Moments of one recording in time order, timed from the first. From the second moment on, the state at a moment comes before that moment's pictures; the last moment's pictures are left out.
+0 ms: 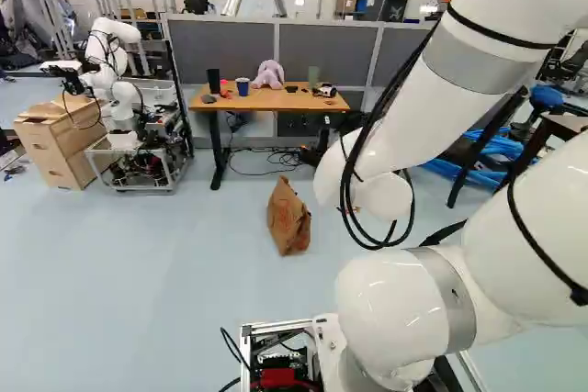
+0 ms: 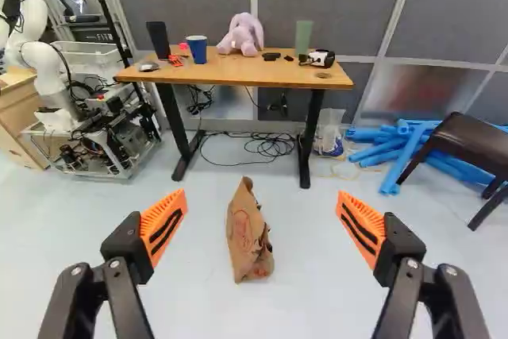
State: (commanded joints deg) arm 0.0 16.0 -5.0 0.0 50.0 0.0
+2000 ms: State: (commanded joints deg) arm 0.0 15.0 -5.9 0.0 50.0 0.0
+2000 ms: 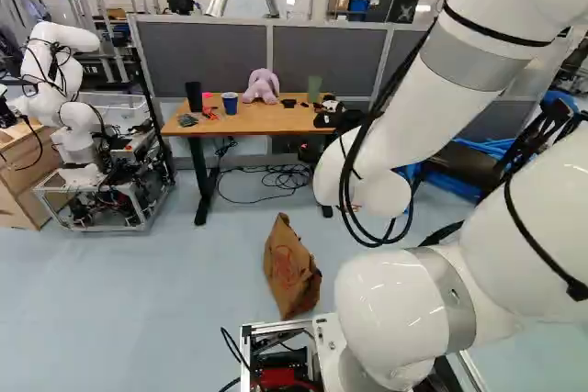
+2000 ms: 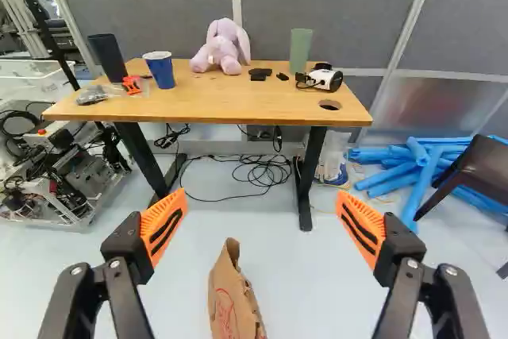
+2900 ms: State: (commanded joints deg) arm 3.6 1.2 -18.6 0.0 38.8 0.0
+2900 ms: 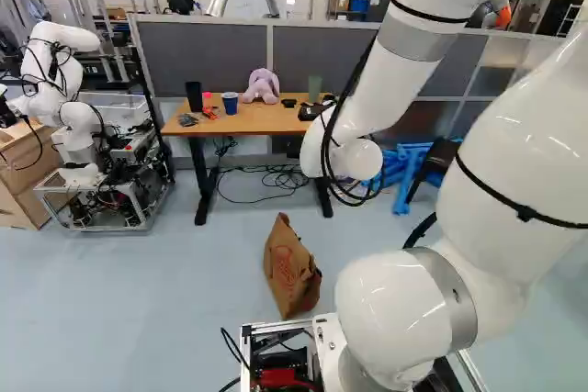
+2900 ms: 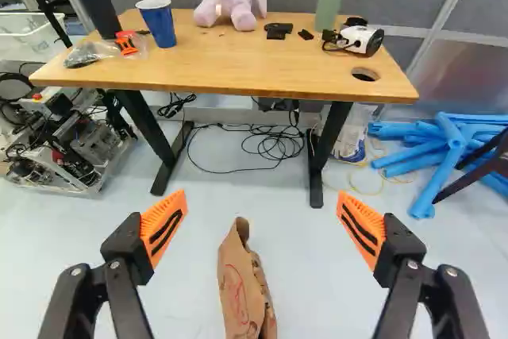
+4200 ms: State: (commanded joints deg) arm 6.8 -24.6 -40.8 0.0 11.0 0.0
